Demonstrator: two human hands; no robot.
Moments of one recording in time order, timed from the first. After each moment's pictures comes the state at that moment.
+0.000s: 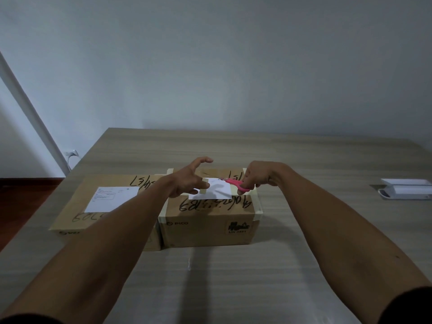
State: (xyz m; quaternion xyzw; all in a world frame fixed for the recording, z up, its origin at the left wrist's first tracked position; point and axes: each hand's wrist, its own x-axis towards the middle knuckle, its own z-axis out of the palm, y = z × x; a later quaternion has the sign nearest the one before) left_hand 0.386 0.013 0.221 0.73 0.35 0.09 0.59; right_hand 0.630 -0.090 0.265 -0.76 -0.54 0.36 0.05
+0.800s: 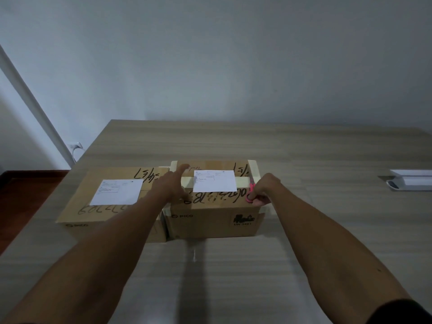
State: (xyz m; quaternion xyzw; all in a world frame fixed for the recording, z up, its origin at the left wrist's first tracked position) left_hand 0.344 0.017 0.175 0.84 0.50 0.03 0.20; right_hand 0.617 -0.100 0.186 -0.87 -0.21 0.41 0.19
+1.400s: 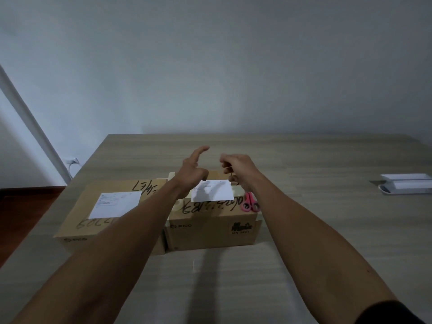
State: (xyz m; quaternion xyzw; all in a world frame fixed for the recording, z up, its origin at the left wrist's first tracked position) left_hand 0.398 -0.003 0.235 0.70 0.36 0.28 0.55; right_hand 0.564 -0.071 0.246 -0.66 -0.32 0.41 0.54
